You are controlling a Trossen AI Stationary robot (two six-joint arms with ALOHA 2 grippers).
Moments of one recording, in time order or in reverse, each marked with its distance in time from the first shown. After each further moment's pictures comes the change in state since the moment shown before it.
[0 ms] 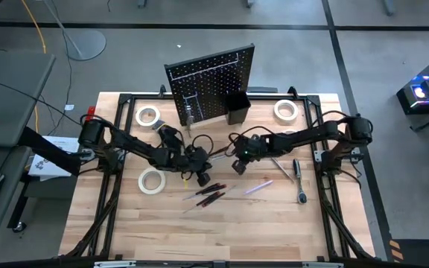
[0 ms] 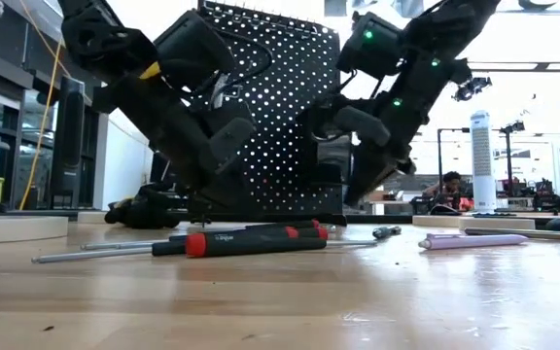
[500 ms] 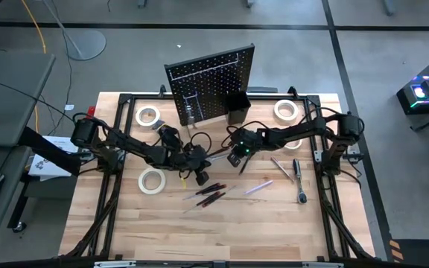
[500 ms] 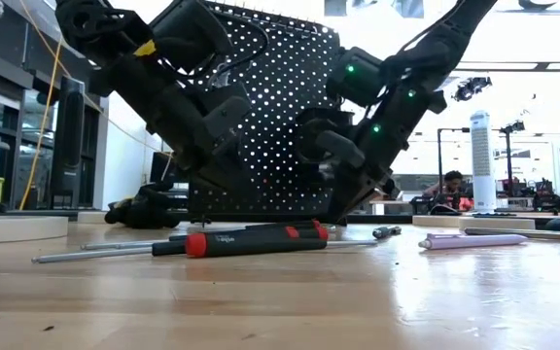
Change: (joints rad) left arm -0.003 -0.076 0.003 -0.063 -0.020 0.024; right arm -0.102 0.105 0.001 0.143 -0.099 -0.022
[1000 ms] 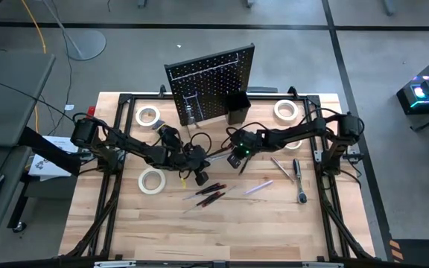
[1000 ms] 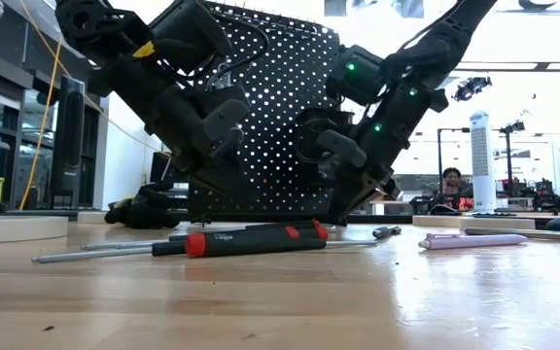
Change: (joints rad) left arm 0.000 0.000 0.000 -0.017 -0.001 0.000; right arm 0.010 0.000 0.002 -0.012 0.010 0.002
